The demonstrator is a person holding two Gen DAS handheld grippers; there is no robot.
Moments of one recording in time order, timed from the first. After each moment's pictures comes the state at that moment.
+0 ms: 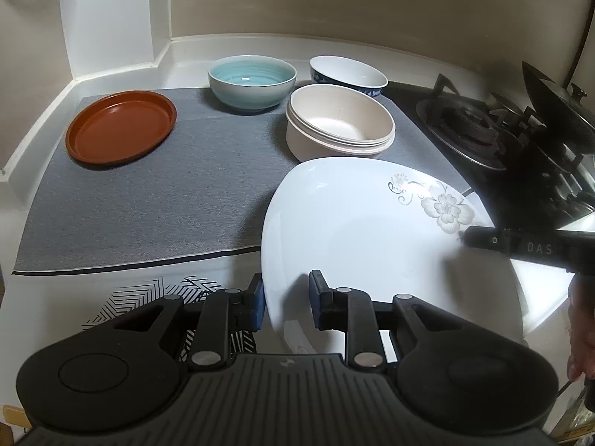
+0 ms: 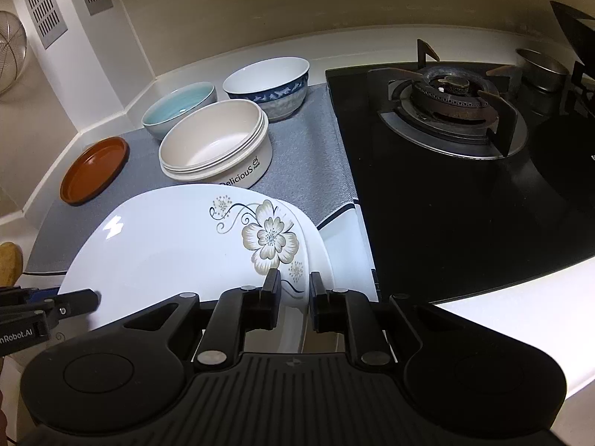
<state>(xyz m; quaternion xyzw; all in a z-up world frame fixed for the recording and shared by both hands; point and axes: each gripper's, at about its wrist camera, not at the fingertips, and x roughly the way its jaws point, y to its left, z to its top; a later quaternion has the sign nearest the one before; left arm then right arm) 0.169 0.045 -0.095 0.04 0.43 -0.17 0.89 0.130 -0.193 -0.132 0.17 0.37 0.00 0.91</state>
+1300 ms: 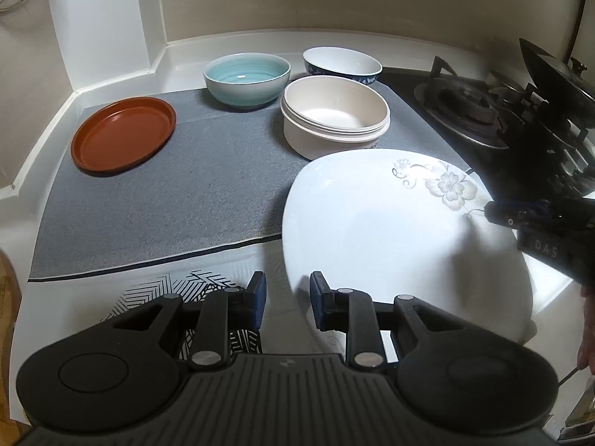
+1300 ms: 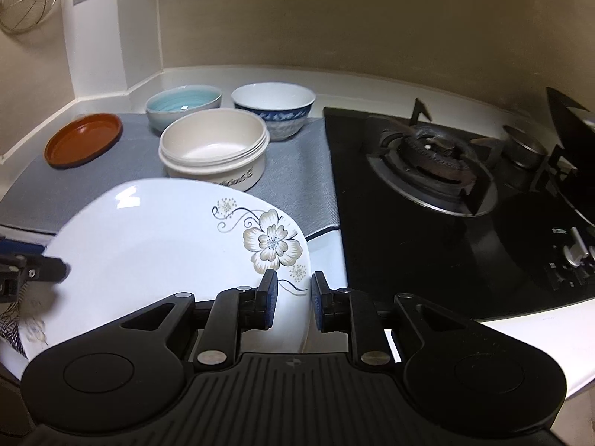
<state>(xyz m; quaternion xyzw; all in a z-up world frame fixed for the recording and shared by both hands) 0.159 0.039 -0.093 0.08 0.43 -0.16 0.88 0.108 -0.170 -0.119 0.05 0.33 -0.04 0.94</state>
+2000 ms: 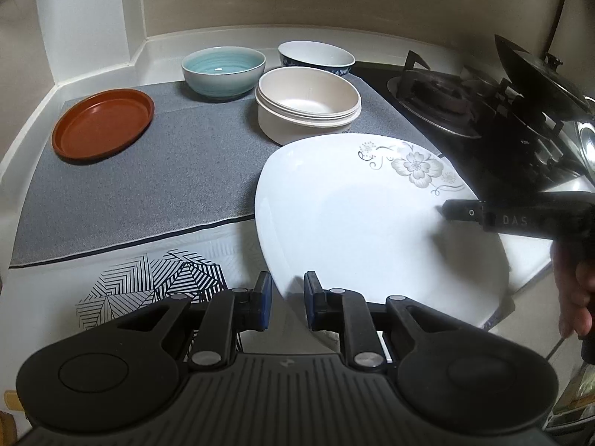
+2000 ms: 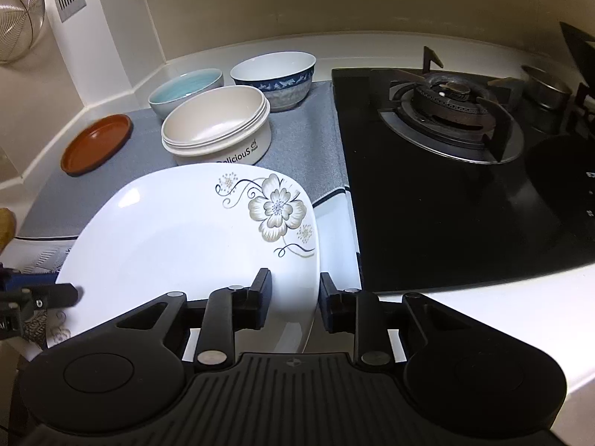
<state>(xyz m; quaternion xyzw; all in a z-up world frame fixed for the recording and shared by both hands) 0.142 0.043 -0.098 0.07 0.43 -0.20 0.88 0.118 -0.197 -0.137 0.13 0.37 0.02 0.92</state>
